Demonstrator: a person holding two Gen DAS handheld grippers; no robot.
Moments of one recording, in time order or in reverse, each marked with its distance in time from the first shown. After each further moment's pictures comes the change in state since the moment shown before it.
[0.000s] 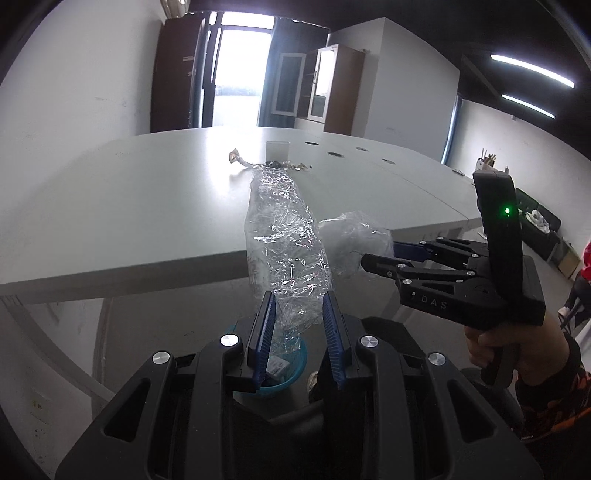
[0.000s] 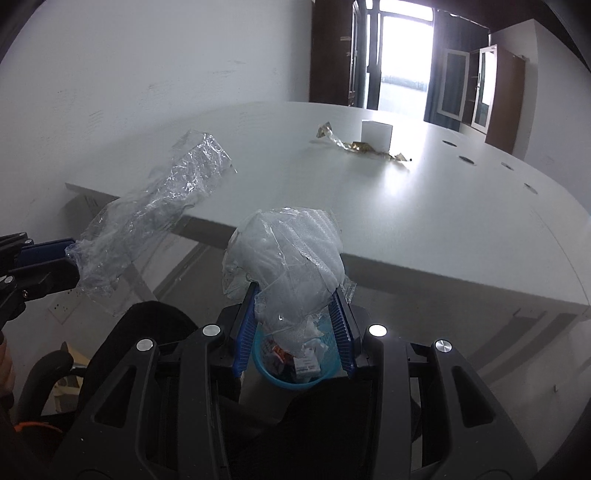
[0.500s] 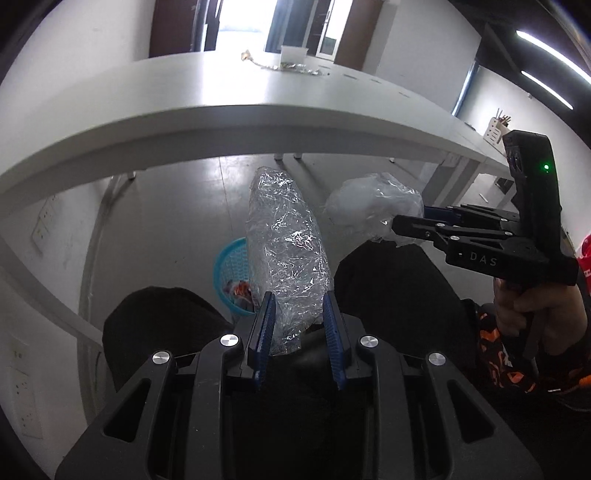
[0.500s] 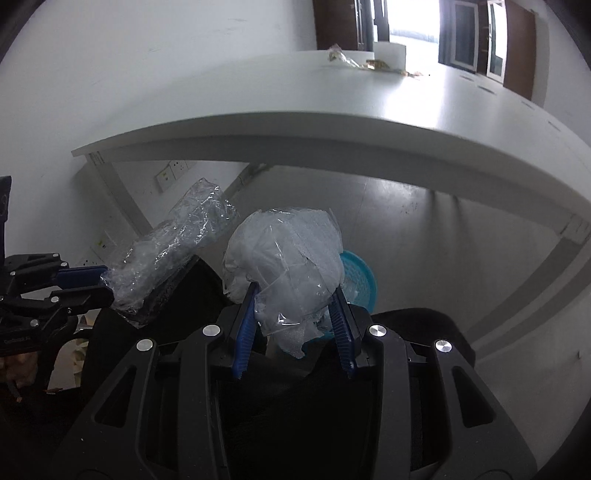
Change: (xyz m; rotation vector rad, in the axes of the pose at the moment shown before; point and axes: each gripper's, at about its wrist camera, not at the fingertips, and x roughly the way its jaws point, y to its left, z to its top) left arm 0.059 0.034 -0.085 -0.086 0.269 -0.009; right arm 0.050 0.000 -0.071 0.082 0.181 0.095
